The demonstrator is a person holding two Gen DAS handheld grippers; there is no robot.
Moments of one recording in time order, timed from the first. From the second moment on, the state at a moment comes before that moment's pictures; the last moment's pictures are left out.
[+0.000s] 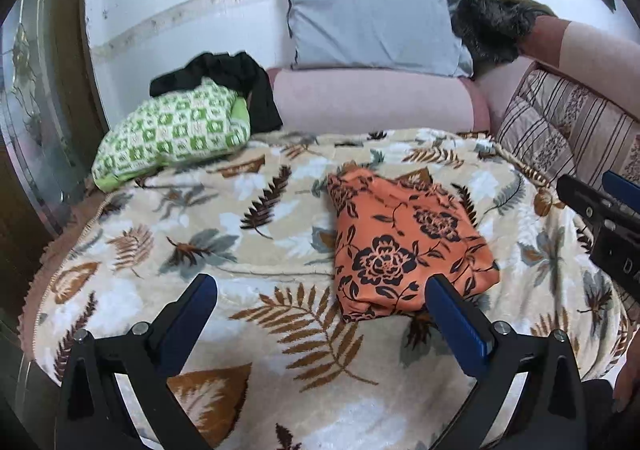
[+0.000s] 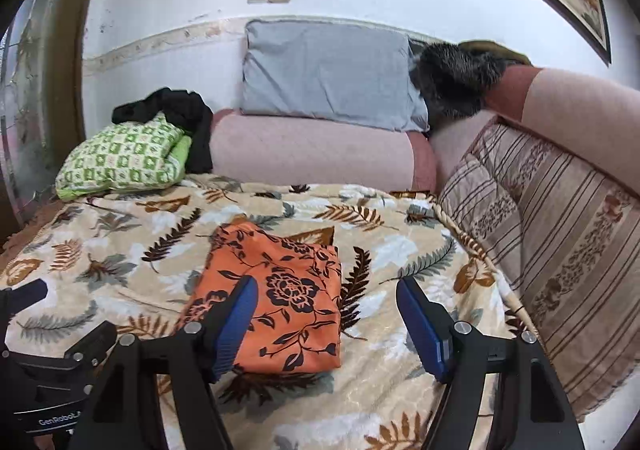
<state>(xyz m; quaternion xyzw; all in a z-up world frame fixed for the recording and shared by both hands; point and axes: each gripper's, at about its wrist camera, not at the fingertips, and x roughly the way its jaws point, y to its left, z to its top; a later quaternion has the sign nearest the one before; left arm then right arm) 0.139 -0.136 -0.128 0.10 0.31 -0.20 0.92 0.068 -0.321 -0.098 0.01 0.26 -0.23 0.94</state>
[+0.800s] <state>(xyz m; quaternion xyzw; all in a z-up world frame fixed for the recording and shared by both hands) 0.155 -0.146 -0.112 0.10 0.30 -0.16 0.94 0.053 -0.319 -0.086 0.02 0.25 -0.23 0.94</state>
